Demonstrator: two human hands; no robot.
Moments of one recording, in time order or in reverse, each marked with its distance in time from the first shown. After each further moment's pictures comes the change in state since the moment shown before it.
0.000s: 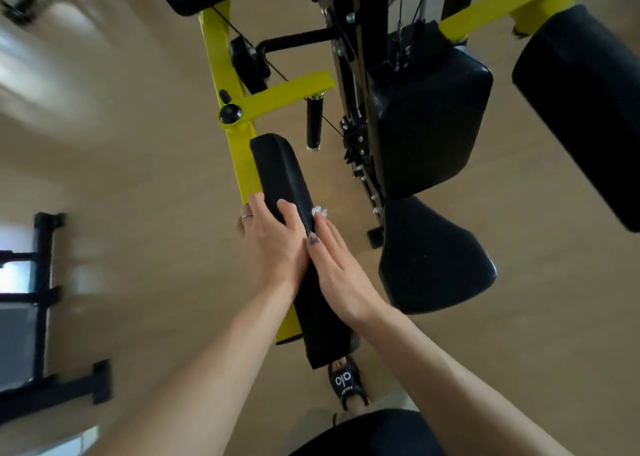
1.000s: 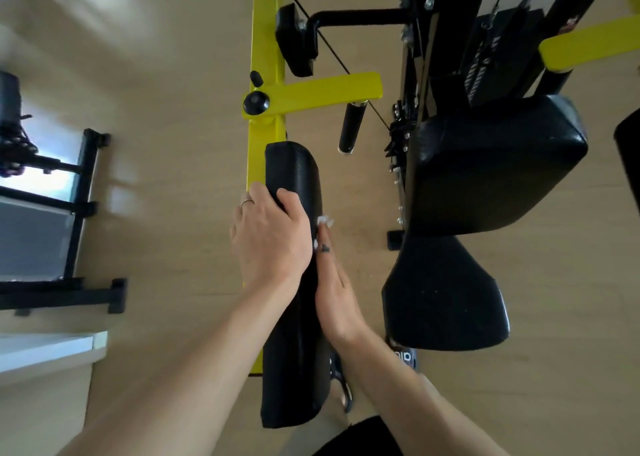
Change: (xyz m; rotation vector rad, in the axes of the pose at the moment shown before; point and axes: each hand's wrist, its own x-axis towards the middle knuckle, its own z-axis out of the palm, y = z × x) left_hand 0.039 0.042 0.018 0.290 0.125 -0.150; right_hand 0.067 0.023 -0.015 0.204 -0.094 0.019
